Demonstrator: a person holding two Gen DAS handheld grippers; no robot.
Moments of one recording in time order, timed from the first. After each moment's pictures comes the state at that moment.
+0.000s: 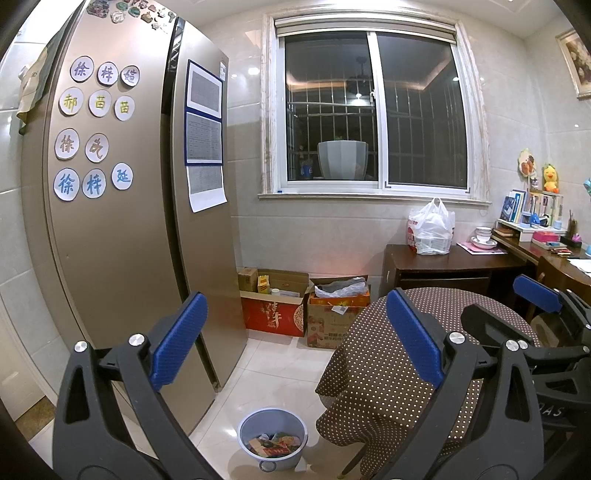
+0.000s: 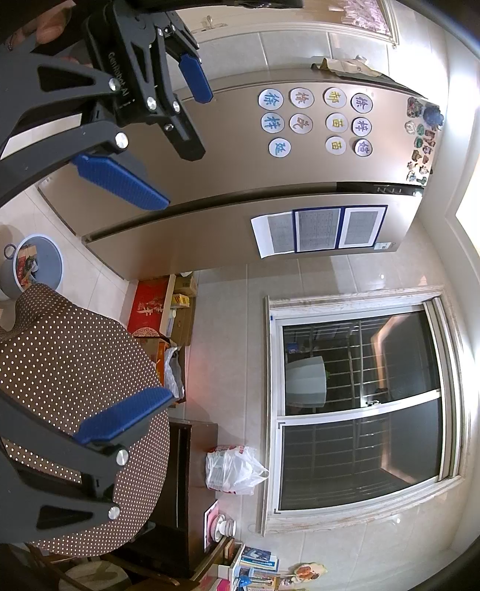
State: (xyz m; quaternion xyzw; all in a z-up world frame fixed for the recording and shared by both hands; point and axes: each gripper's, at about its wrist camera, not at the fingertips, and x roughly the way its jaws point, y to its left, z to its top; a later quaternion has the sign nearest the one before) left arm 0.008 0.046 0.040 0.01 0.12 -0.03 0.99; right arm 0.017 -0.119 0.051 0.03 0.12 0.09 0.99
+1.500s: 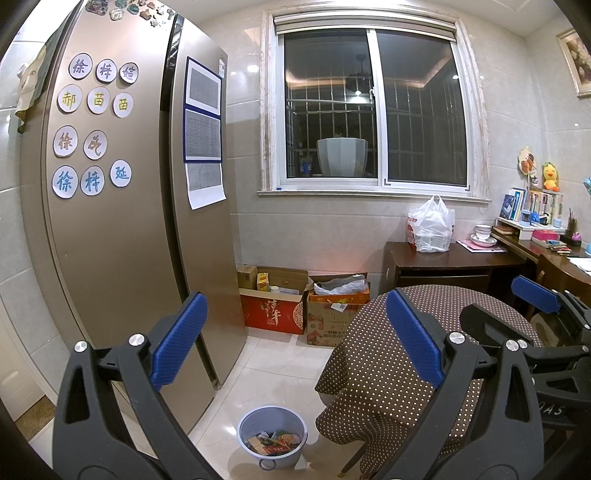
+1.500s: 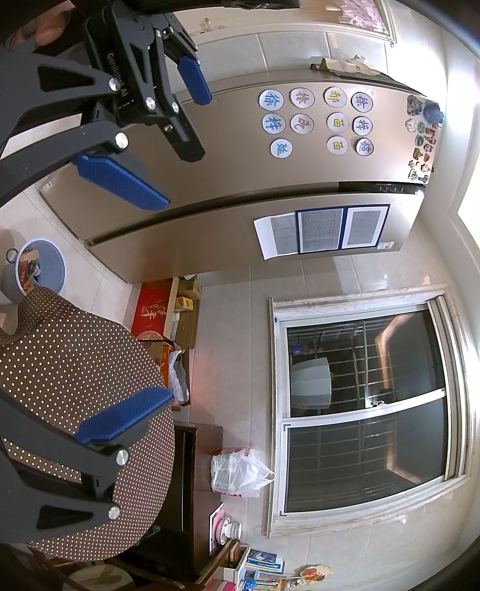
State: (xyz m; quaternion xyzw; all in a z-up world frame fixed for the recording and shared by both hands) left arm 0.009 0.048 0.042 0.01 0.12 -0.03 0.99; right arm 0.019 -0.111 0.050 0.03 0.13 0.10 0.99
